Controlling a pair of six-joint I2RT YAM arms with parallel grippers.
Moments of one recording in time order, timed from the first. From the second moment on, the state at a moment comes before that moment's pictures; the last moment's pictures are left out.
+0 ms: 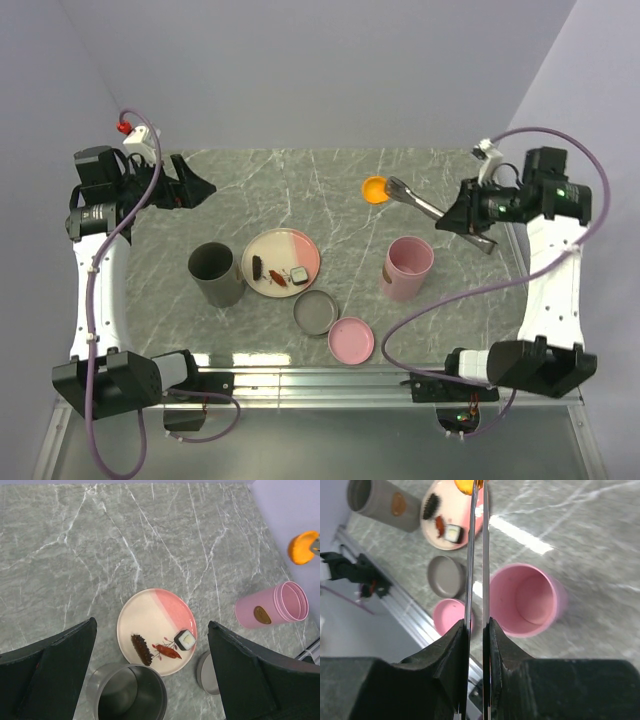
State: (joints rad) left arm 0.23 1.19 1.33 -0.61 0.76 -0.09; right arm -0.20 1.33 1.60 -1.33 -0.87 -0.36
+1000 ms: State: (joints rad) left arm 0.23 1.21 1.30 -0.52 0.77 -0.11; right arm -0.33 0.85 1.29 -1.39 -0.46 -0.47
